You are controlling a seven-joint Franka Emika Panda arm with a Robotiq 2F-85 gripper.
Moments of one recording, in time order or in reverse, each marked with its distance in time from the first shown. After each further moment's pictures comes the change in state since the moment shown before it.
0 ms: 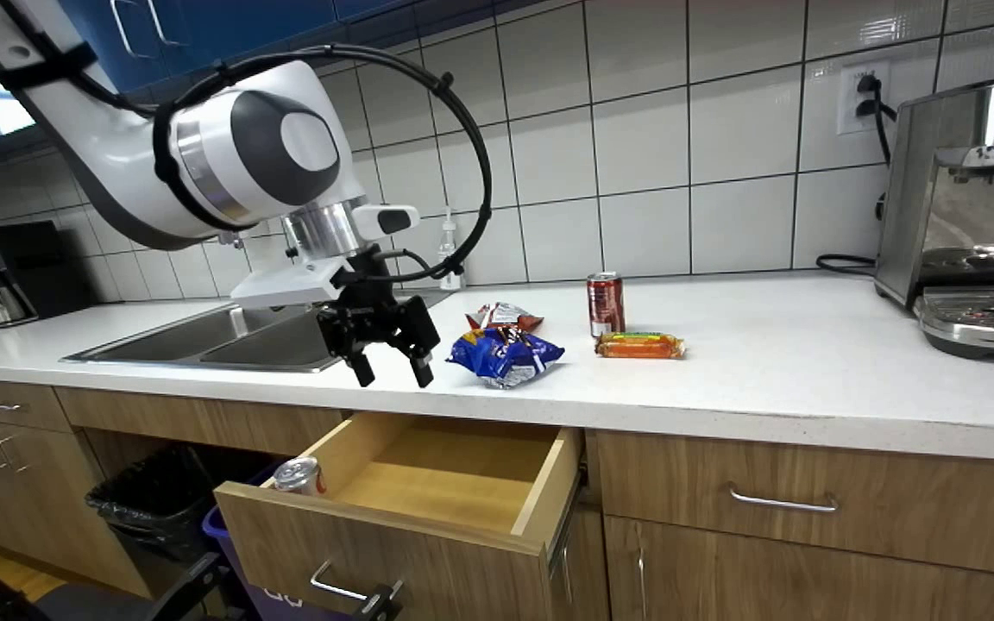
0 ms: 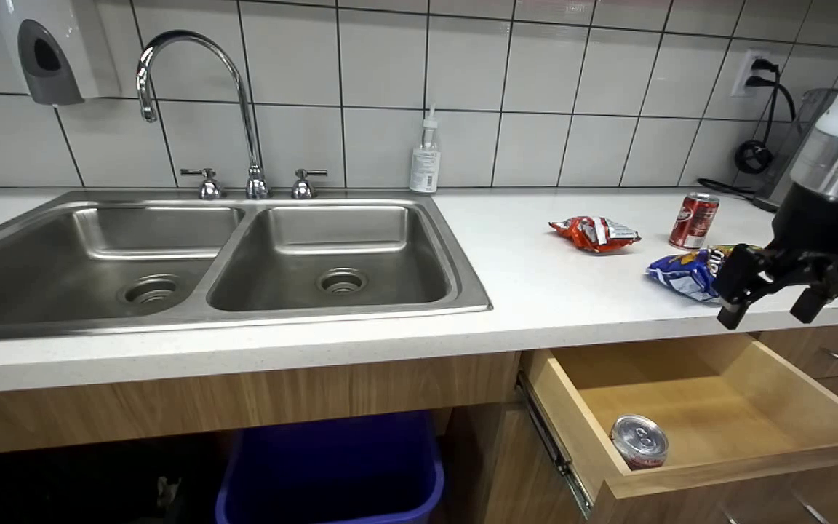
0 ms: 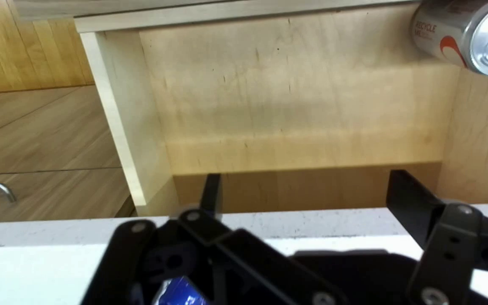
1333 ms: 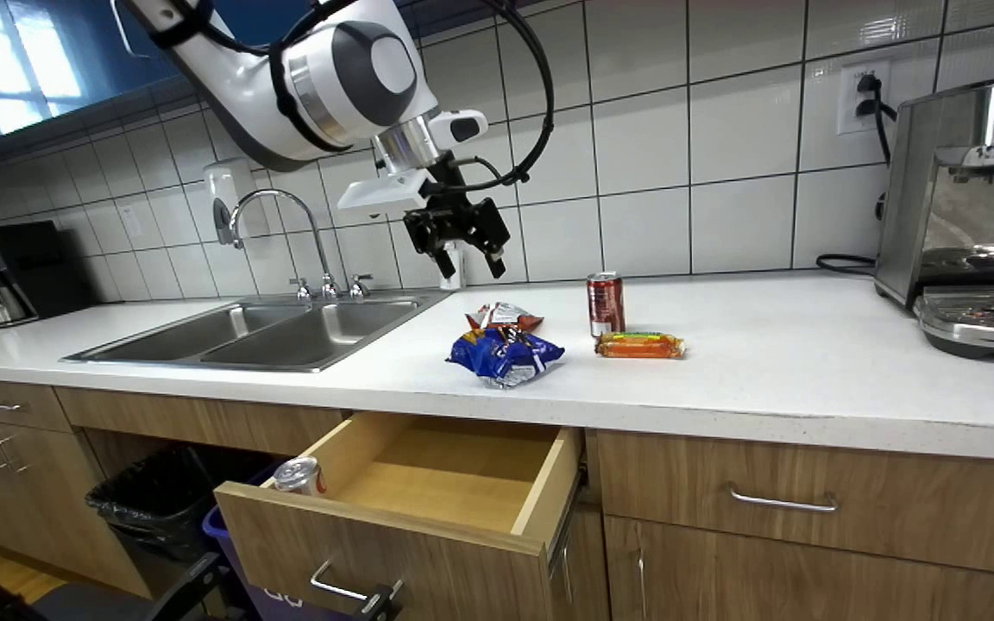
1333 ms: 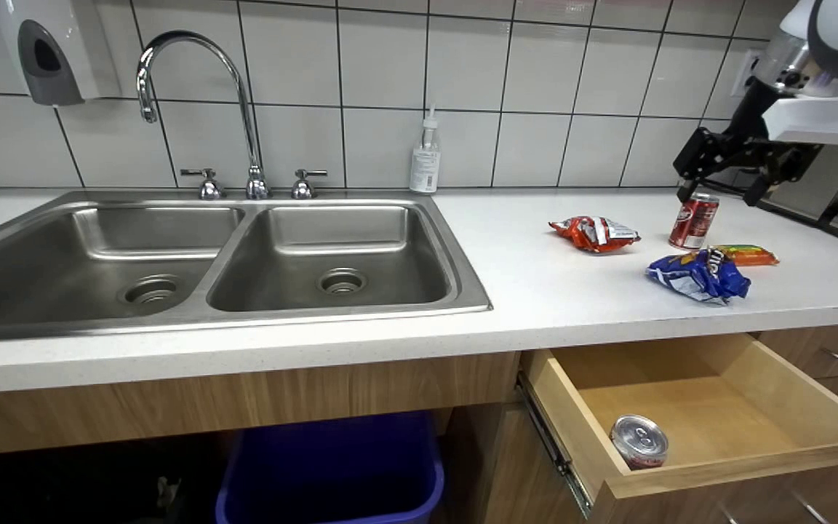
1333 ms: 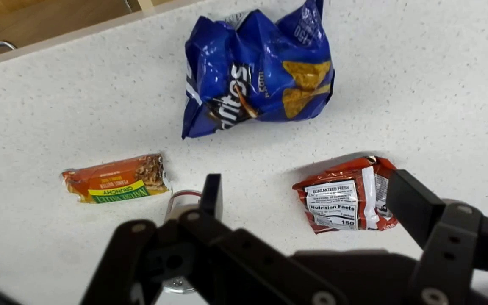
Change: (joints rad) arm -0.098 0.139 0.031 0.371 0.083 -0.002 0.027
